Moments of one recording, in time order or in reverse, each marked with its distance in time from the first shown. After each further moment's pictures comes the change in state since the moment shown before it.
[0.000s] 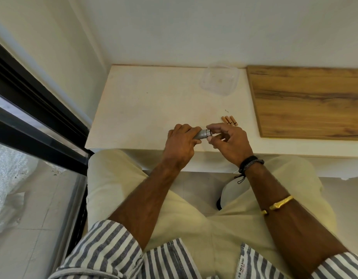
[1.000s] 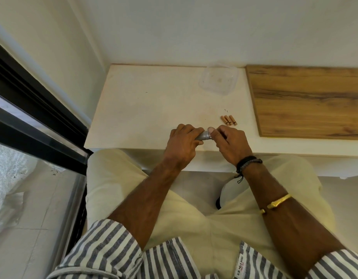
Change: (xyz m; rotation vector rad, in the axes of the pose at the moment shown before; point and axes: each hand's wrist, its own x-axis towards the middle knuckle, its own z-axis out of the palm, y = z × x) left_hand -0.001 0.004 0.000 -0.002 -0.035 0.049; right_hand -0.002 -0.001 0.001 -0.230 0.036 0.040
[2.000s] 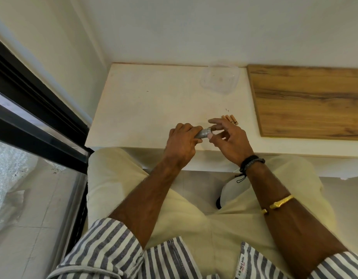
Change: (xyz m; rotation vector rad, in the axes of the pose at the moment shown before) left_hand 0.001 -0.005 0.002 -0.005 0.025 -0.040; right_hand 0.002 0.002 0.000 0.194 -0.065 -0.060
